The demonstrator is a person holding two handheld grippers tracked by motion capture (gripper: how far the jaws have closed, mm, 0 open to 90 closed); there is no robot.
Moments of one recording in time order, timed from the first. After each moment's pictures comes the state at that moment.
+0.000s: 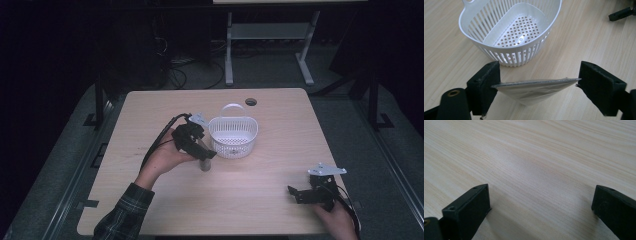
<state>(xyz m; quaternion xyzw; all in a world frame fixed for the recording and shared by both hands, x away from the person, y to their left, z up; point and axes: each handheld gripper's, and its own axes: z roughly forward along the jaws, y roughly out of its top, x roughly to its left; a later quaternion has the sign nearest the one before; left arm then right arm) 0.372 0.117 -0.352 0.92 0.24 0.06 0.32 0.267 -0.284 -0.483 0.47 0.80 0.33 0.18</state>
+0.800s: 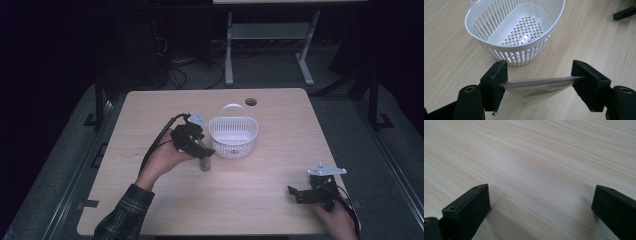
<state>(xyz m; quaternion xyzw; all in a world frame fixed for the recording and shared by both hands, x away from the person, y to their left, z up) 0.371 0.120 -0.350 0.91 0.24 0.07 0.32 0.267 -0.284 -0.483 0.47 0.80 0.33 0.18</state>
